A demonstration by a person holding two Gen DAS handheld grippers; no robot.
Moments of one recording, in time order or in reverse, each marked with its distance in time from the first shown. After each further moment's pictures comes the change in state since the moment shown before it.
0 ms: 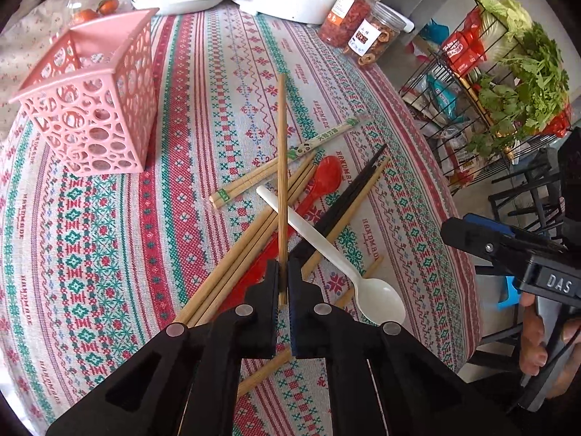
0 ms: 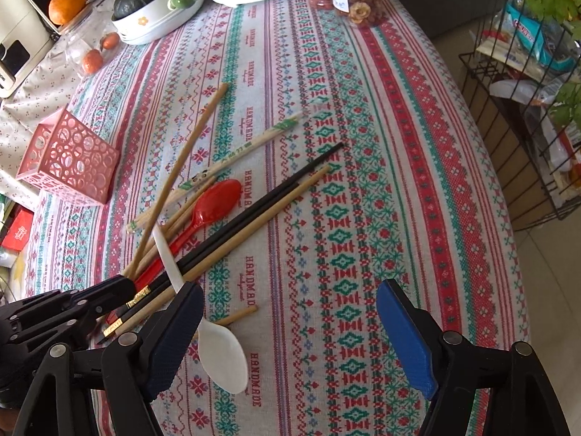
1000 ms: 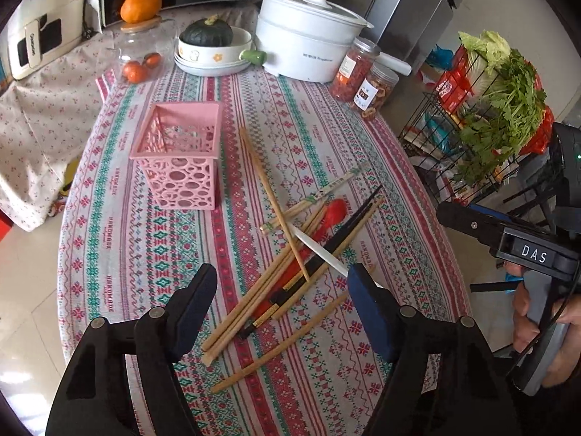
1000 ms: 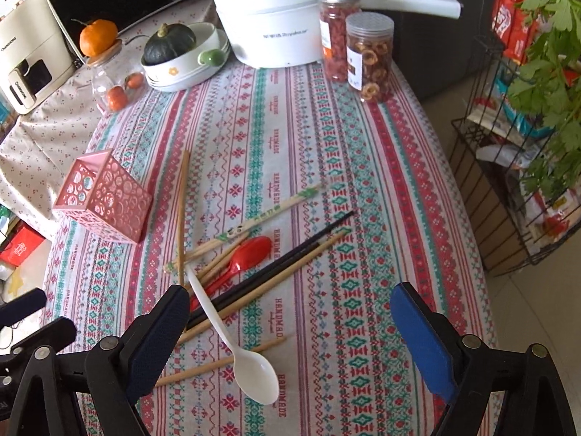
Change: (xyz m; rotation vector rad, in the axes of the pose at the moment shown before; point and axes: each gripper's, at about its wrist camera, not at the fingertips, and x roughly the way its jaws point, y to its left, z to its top) left arm -0.085 0.007 -0.007 -0.014 -0.124 0.050; right arm -0.051 0.031 0.009 -0.048 -0.139 -0.021
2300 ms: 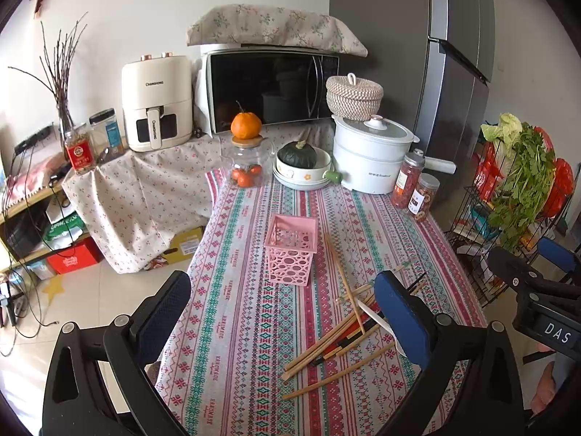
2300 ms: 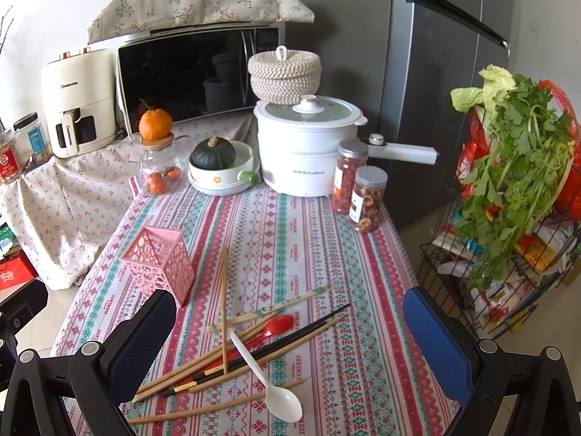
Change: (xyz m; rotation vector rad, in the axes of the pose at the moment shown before) left arm -0.152 -0.004 -0.040 -0.052 -0.451 0.346; right arm -0.123 0.085 -0.046 -0.155 -0.440 -0.130
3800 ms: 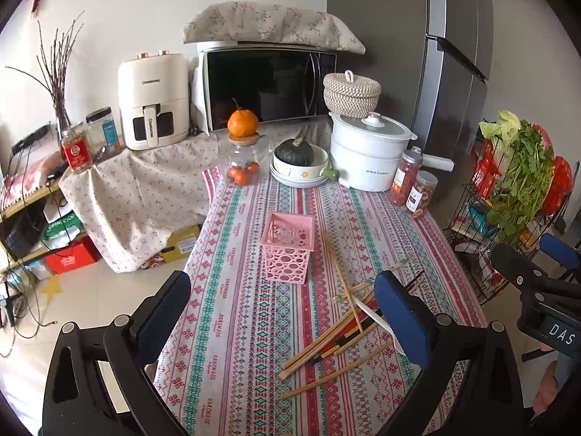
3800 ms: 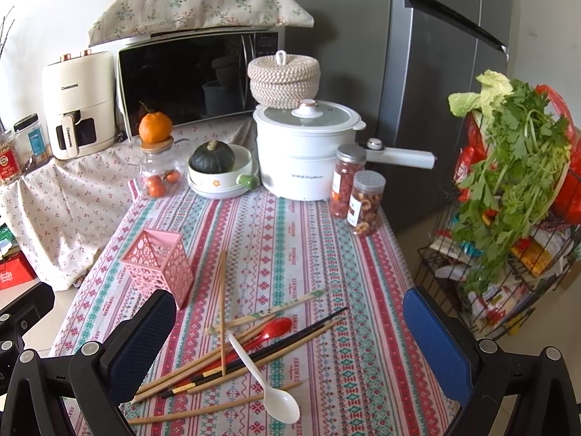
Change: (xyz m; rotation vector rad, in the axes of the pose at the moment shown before) left arm 0.001 -0.005 -0.001 0.003 0.005 -0.005; right arm -0.005 0.001 0.001 -0.003 -0.014 -0.008
